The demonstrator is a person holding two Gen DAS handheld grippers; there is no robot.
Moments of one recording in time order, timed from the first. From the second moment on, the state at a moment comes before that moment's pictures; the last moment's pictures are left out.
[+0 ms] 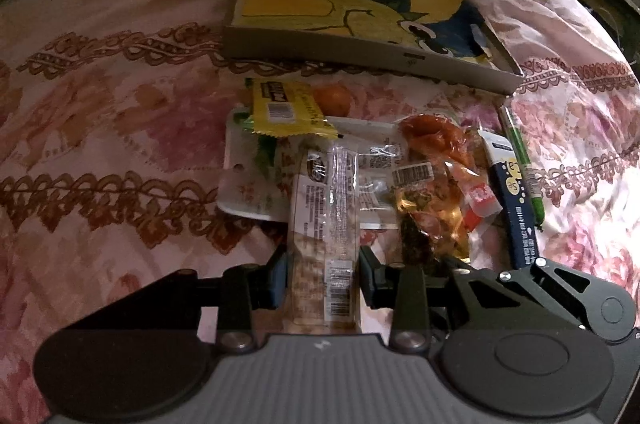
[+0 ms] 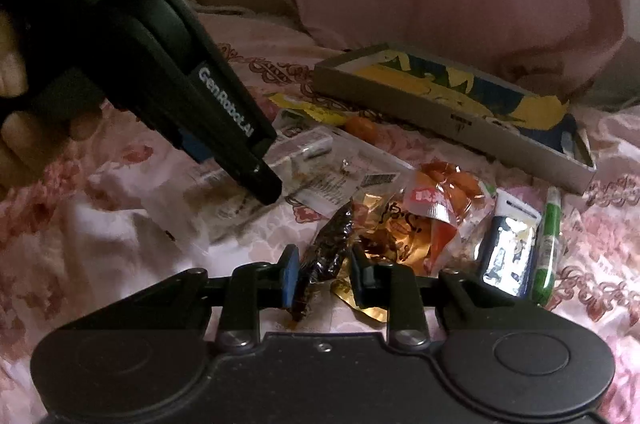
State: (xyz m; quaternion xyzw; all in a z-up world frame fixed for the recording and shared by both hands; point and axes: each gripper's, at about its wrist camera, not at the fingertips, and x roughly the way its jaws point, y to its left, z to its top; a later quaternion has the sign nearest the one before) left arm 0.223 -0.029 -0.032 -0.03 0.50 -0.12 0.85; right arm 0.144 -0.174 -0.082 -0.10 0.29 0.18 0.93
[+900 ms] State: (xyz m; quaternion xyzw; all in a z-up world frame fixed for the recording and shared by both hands) left arm 0.194 -0.043 0.028 -0.05 0.45 -0.10 0.89; right arm 0.112 -0.174 -0.058 -0.25 0.15 0.12 0.95
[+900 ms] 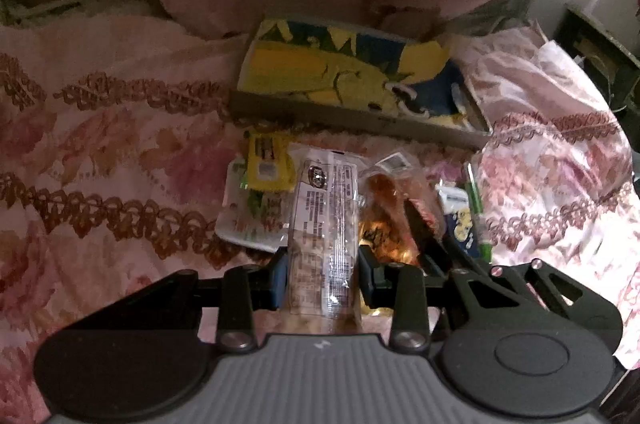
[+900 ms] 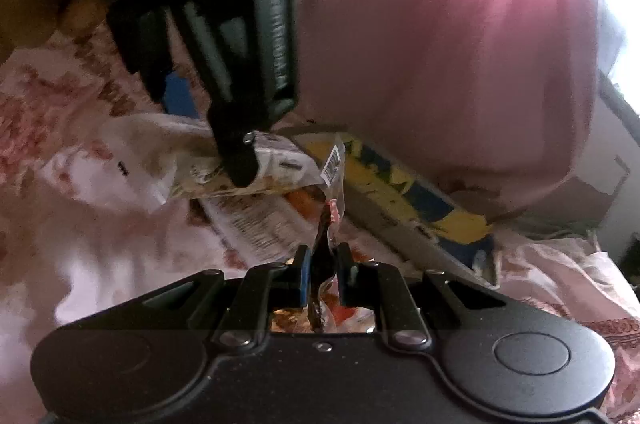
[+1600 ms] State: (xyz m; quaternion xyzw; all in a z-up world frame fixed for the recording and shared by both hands) left arm 0.351 -0.122 0.035 -0.11 0.32 -0.13 0.93; right arm 0.252 -0.288 -0.011 -0.09 0.08 0.00 0.99
